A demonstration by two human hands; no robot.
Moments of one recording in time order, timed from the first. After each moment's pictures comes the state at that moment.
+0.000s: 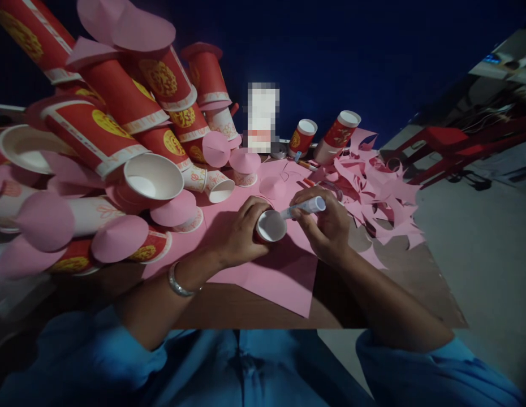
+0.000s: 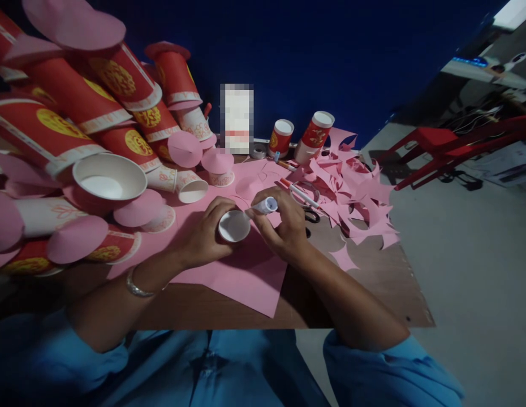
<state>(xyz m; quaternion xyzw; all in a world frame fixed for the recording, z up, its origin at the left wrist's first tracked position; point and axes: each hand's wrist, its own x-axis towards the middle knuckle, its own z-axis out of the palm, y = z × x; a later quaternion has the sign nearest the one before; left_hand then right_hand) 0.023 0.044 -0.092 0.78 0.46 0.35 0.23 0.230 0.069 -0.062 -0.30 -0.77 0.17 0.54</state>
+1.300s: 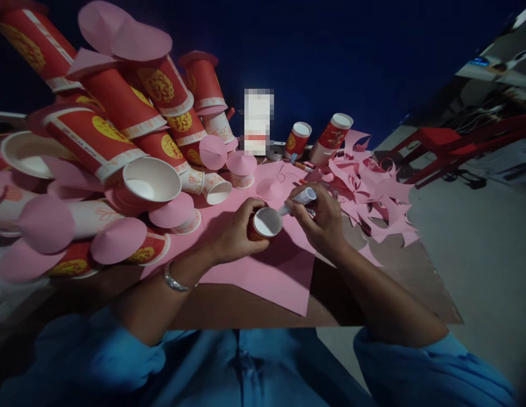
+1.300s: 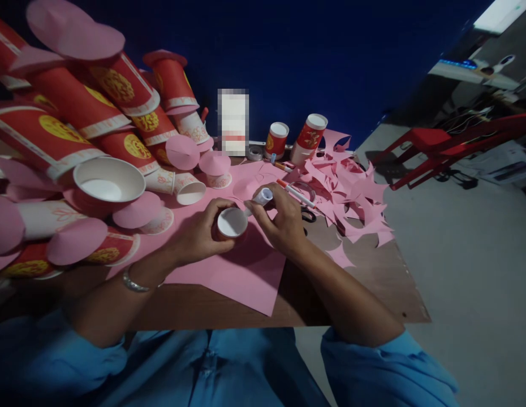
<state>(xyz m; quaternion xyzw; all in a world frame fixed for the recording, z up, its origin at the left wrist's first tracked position) 0.015 0.041 -0.082 0.74 0.48 0.33 0.32 0.230 0.074 -0.056 -0.36 -0.77 0.18 0.49</state>
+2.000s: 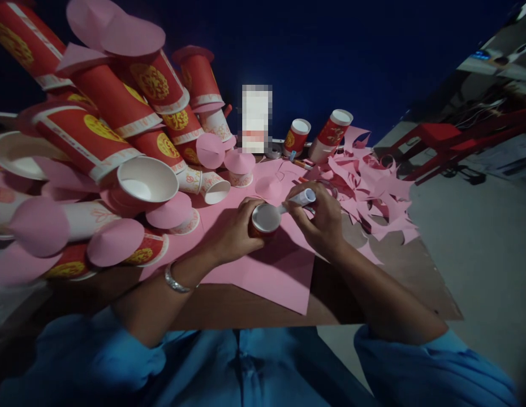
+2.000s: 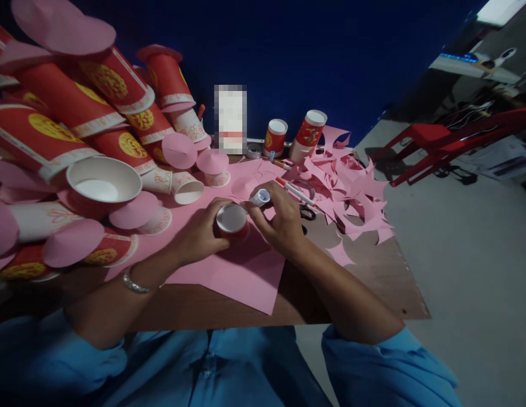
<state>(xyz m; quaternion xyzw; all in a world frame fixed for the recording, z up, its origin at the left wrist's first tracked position) 0.019 0.047 -0.083 0.74 0.51 0.29 0.32 0.229 0.074 -0.058 -0.34 -0.78 0.14 0.51</state>
